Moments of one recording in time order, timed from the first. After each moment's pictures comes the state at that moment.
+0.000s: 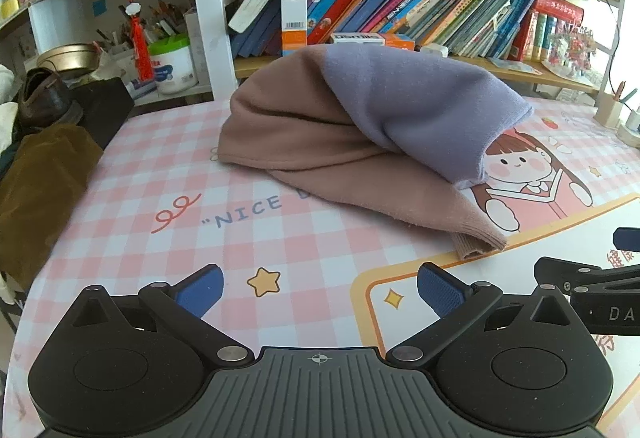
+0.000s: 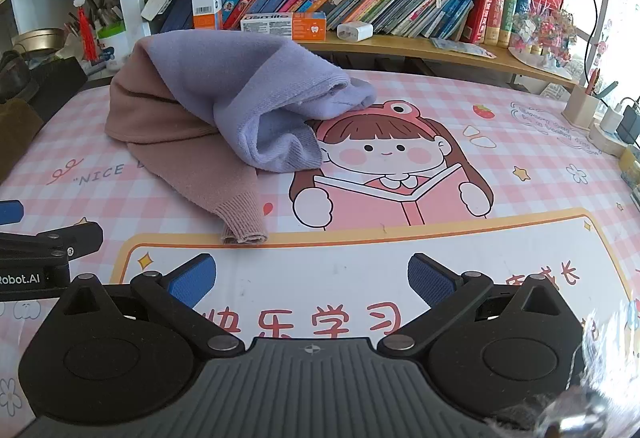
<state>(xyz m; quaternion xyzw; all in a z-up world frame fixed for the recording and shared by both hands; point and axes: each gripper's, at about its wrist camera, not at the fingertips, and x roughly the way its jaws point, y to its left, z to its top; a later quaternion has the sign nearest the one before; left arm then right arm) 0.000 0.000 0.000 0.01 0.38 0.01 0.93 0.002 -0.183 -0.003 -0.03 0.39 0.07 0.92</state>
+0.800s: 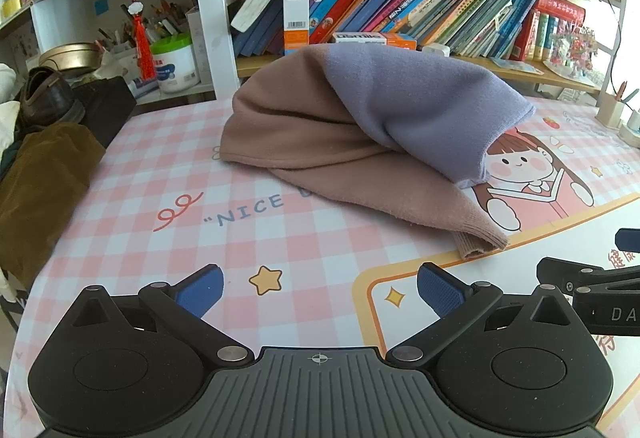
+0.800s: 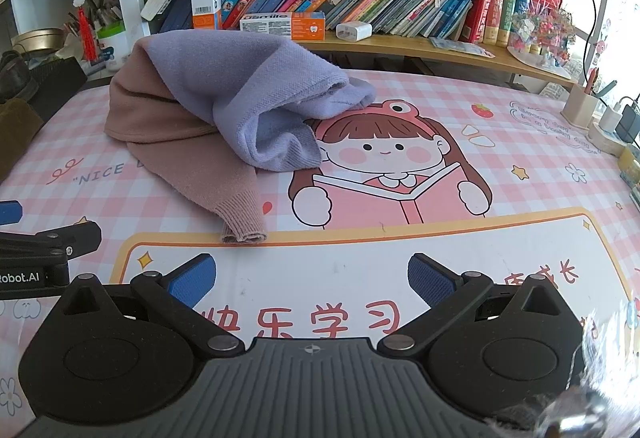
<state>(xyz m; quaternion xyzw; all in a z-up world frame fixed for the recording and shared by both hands) 0.000 0.003 0.000 0.01 0.38 0.01 0.93 0.001 -0.184 -0.003 -0.03 0.39 0.07 0.92</state>
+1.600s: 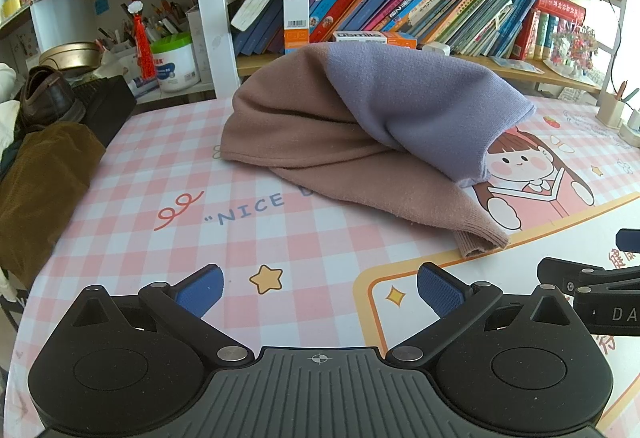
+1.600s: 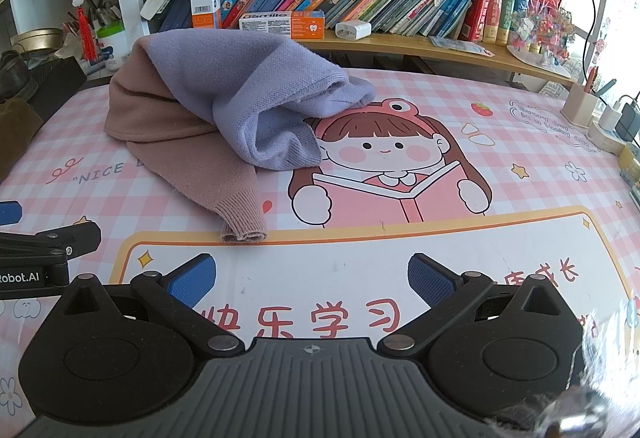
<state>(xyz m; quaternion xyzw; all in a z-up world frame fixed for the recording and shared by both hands) -0.001 0.002 0.001 0.01 0.38 0.01 0.93 0.001 -0.184 -0.003 -0.03 0.39 0.07 0.92</state>
